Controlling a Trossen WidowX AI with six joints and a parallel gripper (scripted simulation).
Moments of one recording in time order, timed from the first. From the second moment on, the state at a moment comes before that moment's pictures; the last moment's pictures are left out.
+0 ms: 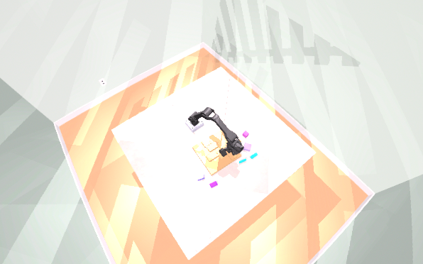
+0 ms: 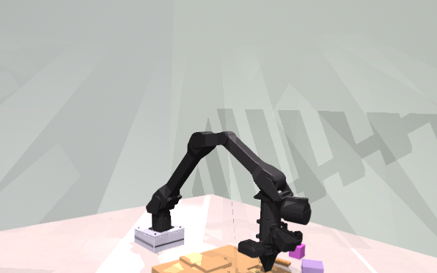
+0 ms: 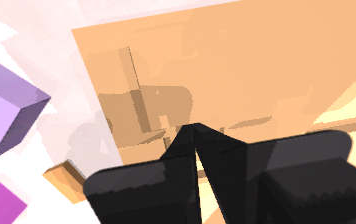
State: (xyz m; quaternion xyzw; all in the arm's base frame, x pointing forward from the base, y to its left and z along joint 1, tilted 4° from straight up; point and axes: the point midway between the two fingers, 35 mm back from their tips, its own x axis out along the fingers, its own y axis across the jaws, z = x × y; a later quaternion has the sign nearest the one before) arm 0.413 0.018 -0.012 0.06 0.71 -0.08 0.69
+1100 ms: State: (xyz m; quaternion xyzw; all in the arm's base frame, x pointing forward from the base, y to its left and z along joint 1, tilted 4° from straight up) arm 0.423 0.016 0.023 0.06 0.72 -0.08 0.69
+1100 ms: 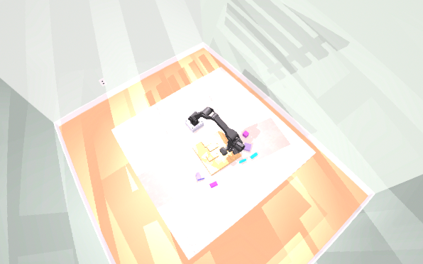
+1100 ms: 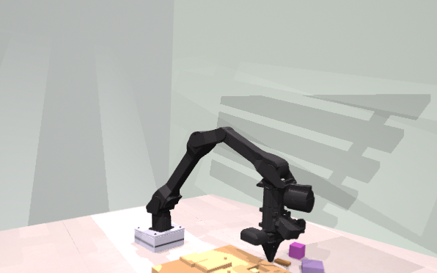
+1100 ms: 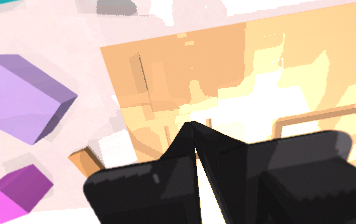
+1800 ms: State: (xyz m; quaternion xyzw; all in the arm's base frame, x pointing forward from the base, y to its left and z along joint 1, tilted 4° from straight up) arm 0.380 0.005 0.053 0.20 0.68 -0.22 0.67
